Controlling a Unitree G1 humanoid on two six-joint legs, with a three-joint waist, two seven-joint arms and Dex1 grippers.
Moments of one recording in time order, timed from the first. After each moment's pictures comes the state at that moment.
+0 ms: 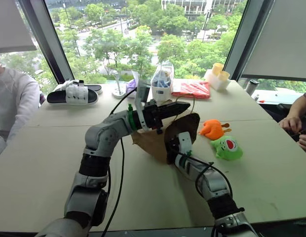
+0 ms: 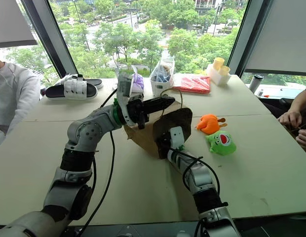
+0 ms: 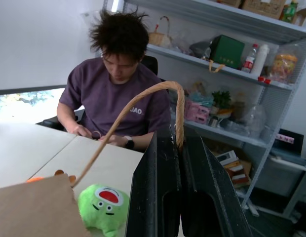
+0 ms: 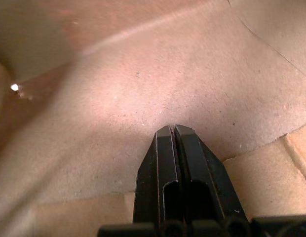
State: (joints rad) left arm -0.89 0.15 0.03 0.02 -0.77 0.78 -0.90; right arm -0.47 -0.12 0.09 0.24 0.23 0.43 0.32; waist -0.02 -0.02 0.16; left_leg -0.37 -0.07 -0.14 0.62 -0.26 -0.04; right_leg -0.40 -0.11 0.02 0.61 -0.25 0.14
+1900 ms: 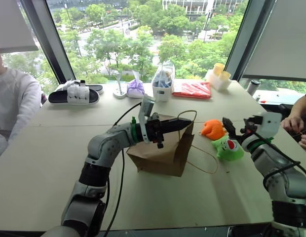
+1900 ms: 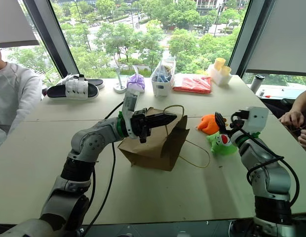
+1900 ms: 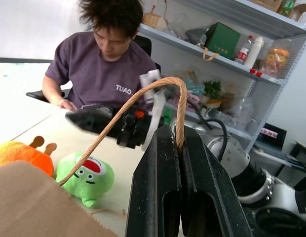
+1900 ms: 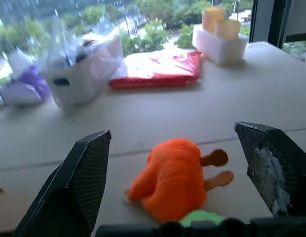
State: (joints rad) left arm -0.79 0.18 -0.05 0.02 -0.76 0.75 -0.93; right arm -0.34 -0.61 -0.26 -0.10 0.42 0.63 0.10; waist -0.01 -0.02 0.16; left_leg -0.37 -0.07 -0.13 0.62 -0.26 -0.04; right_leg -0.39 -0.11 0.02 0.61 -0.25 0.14
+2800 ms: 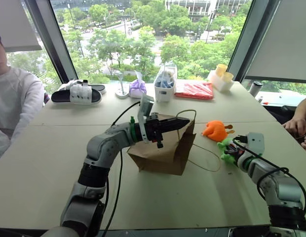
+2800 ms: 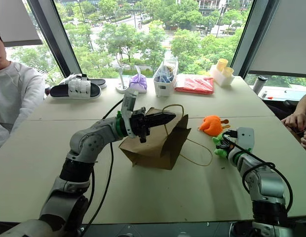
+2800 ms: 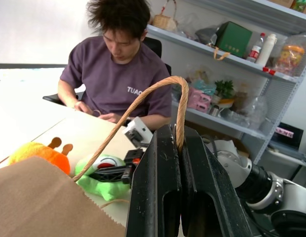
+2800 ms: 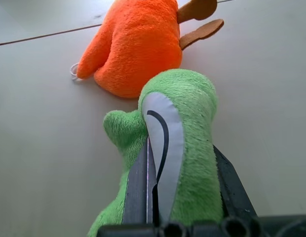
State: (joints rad) left arm -0.78 0.19 -0.05 0.01 -0.74 0.73 -0.92; right arm -0.26 -0.52 -0.36 -0.08 0.46 0.78 0.24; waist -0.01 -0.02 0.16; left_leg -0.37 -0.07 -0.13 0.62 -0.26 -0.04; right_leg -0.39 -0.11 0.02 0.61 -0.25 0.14
